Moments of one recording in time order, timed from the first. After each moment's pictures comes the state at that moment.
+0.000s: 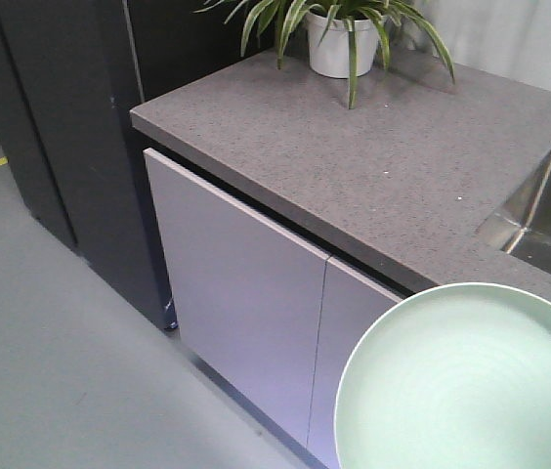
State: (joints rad) left arm 0.04 -0.01 0.03 0.09 0.20 -0.18; right arm 0.14 0.31 -0.56 0.26 0.86 -0.09
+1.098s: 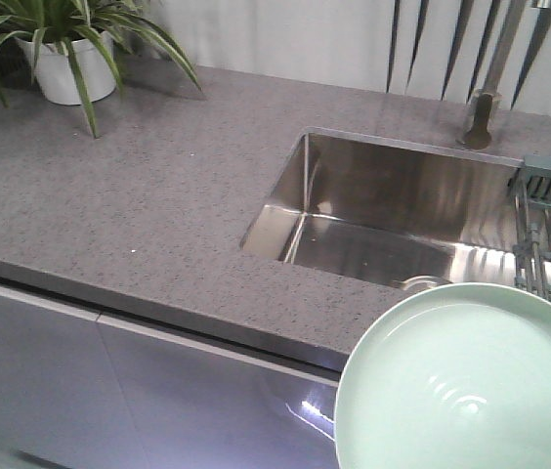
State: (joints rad) left arm 0.04 -0.01 0.03 0.09 0.20 -0.18; right arm 0.14 0.31 -0.56 0.26 0.86 -0.09
